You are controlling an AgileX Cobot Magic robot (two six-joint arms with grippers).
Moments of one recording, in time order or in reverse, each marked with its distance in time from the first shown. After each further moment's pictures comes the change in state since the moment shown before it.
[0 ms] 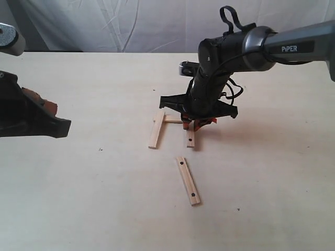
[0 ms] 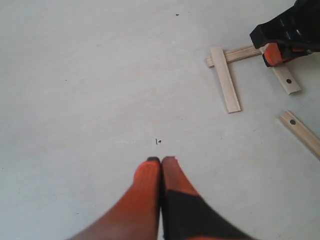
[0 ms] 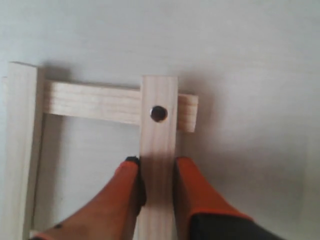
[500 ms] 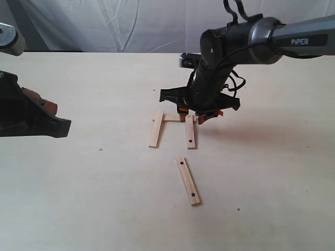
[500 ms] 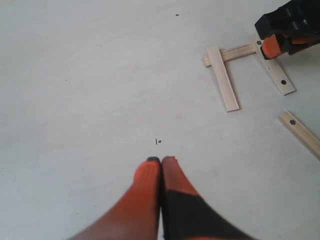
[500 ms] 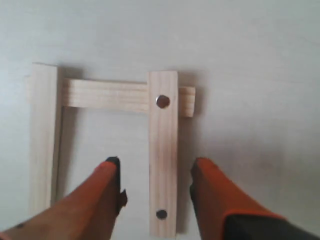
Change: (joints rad) left arm 0.000 0.000 0.000 0.000 0.000 0.000; right arm 0.010 -0.051 0.000 -0.026 0.017 -0.011
